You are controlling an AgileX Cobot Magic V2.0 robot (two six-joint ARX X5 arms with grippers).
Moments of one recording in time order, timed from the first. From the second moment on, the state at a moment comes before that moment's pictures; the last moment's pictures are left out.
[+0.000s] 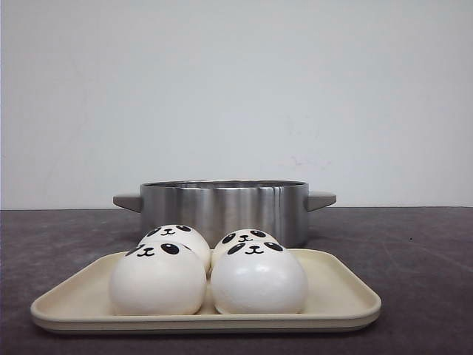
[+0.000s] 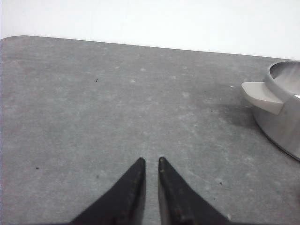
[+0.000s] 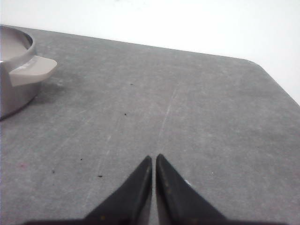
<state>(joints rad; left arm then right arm) 0.03 0.00 0.03 -0.18 0.00 -0.07 0.03 0.00 0.02 -0.17 0.00 -0.07</state>
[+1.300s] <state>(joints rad) 0.03 0.00 0.16 -0.20 0.43 -0.56 0.03 0.00 0.02 0.77 -0.52 0.75</state>
